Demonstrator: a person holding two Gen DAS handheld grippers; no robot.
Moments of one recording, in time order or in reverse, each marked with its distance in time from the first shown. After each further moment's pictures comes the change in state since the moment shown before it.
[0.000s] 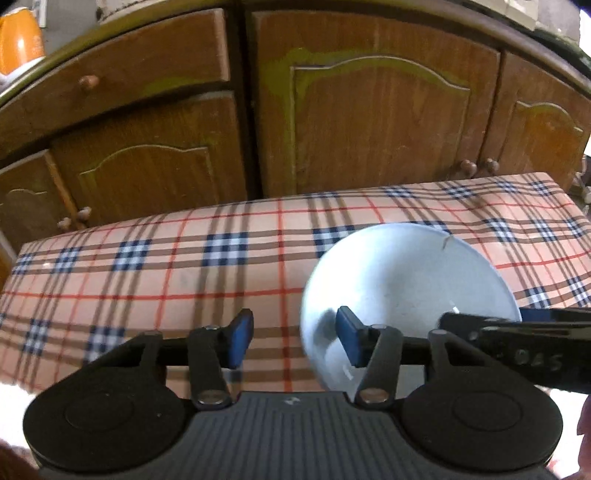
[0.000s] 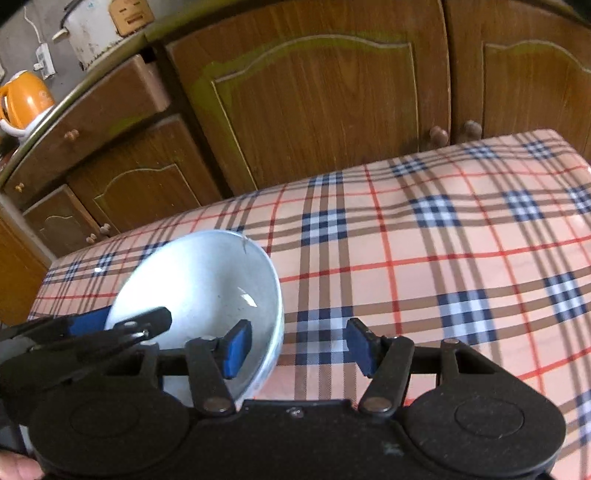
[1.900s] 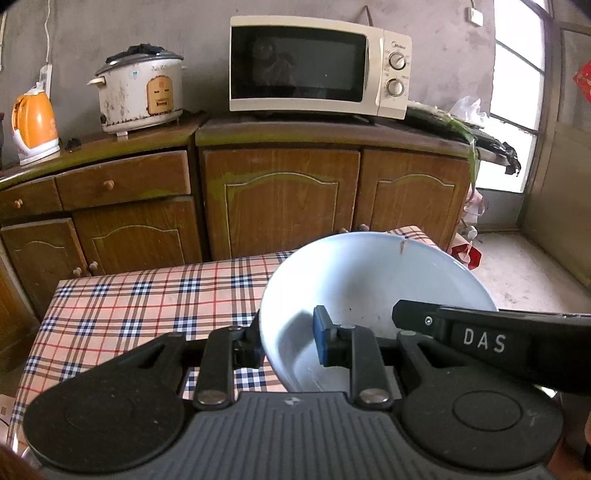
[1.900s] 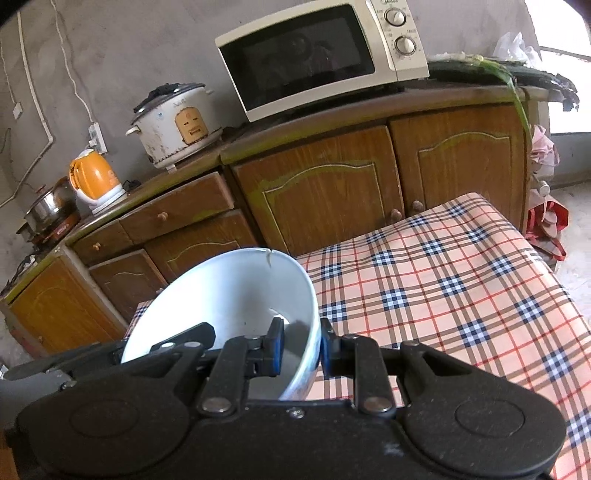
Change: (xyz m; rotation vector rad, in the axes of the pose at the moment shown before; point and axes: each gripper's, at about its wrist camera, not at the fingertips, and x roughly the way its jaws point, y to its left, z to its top) left arm -0.248 -0.066 -0.053 0.031 -0.223 -0.114; right arm -0.278 0.018 -0.077 0.039 -0.263 0.051
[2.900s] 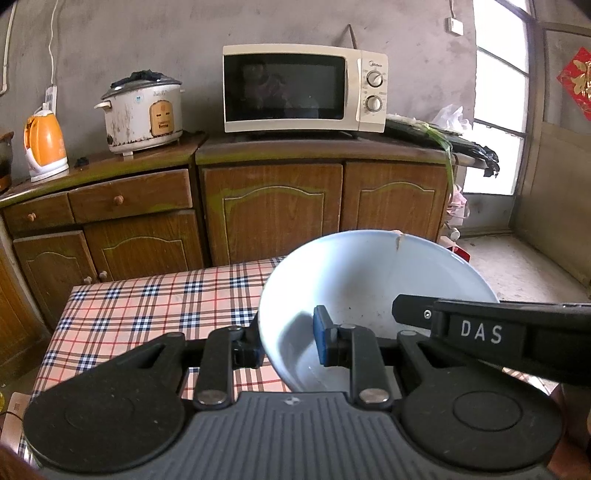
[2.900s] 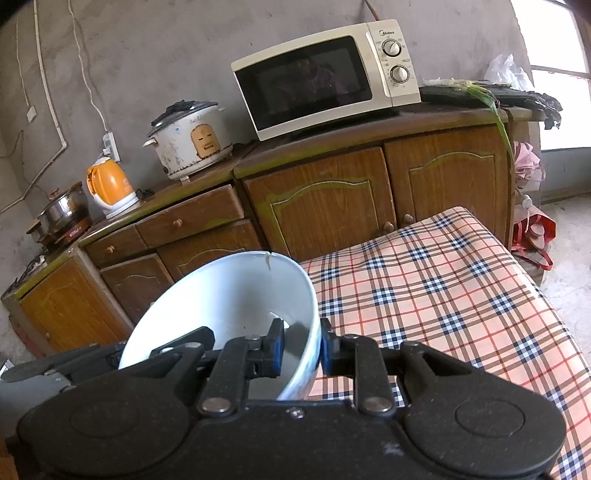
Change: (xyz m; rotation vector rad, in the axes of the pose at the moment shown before) left arm -0.053 -0.018 -0.021 0.033 -0.055 0.001; right arm -0.069 0.005 -0.026 -0.022 -0.056 -0.002
